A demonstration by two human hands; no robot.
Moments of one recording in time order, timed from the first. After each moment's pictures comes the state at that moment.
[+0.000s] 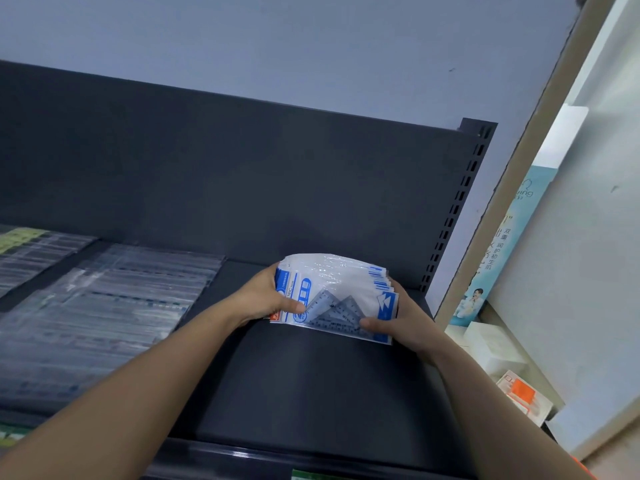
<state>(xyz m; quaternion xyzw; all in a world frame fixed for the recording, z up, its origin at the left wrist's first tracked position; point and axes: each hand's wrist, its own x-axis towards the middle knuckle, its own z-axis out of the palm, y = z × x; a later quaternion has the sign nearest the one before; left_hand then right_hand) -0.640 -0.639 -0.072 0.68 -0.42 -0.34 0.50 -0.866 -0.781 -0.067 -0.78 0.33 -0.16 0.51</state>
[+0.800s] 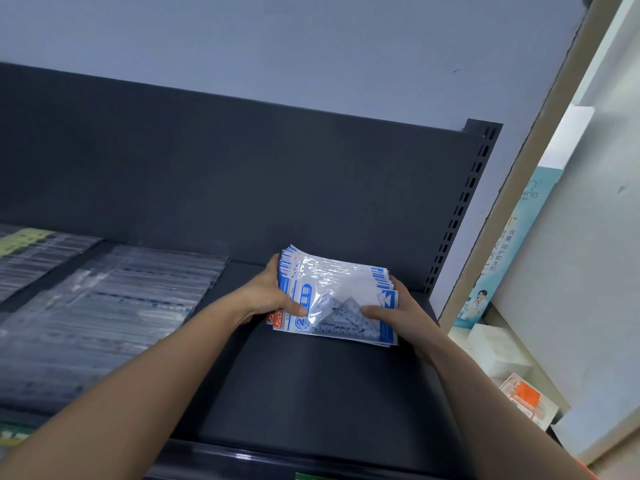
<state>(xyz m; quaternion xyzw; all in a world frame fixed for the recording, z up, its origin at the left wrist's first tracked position) -0.639 -0.638 -0.062 0.69 -0.39 -0.38 0.48 -0.854 -0.782 -0.067 -0.74 0.39 -0.16 0.53</state>
